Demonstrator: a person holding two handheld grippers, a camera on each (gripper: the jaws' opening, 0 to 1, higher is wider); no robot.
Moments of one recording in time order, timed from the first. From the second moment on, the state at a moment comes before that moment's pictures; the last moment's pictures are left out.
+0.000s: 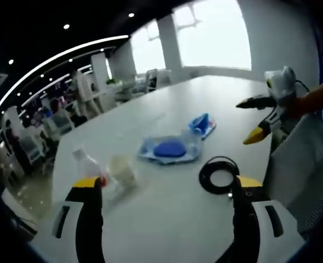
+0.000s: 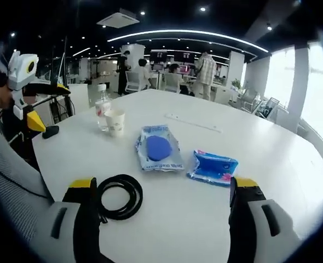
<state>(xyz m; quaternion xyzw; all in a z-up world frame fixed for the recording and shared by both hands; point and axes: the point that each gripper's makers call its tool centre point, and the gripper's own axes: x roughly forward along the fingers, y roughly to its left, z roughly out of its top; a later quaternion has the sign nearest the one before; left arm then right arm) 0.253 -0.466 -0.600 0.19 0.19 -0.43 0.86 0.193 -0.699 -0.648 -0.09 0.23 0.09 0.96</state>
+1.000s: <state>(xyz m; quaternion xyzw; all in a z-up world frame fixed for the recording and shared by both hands) 0.327 -0.503 -0.551 0.25 0.17 -0.47 0.83 0.201 -0.701 -0.642 -0.01 0.23 0.05 0.97</state>
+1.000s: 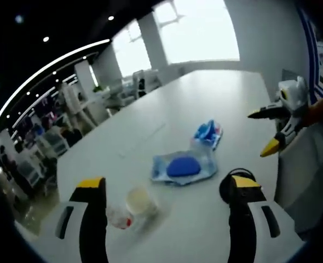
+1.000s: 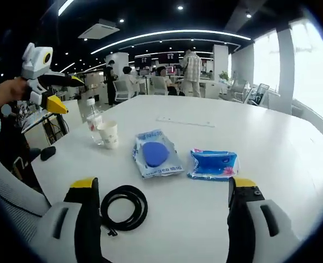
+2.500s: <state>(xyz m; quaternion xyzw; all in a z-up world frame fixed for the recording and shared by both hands) 0.427 -0.591 -0.640 0.37 0.27 -0.55 0.70 0.246 -0.707 -0.673 0.13 0.23 -0.03 0.96</state>
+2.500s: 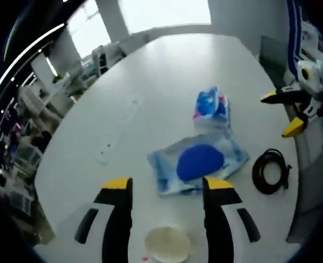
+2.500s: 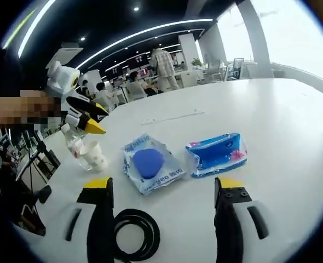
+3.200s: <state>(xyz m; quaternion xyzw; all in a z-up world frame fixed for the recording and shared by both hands) 0.459 -0.589 -0.711 0.35 0.37 -0.54 0.67 0.269 -0.704 -0.715 0.25 0.24 -0.07 0.94</state>
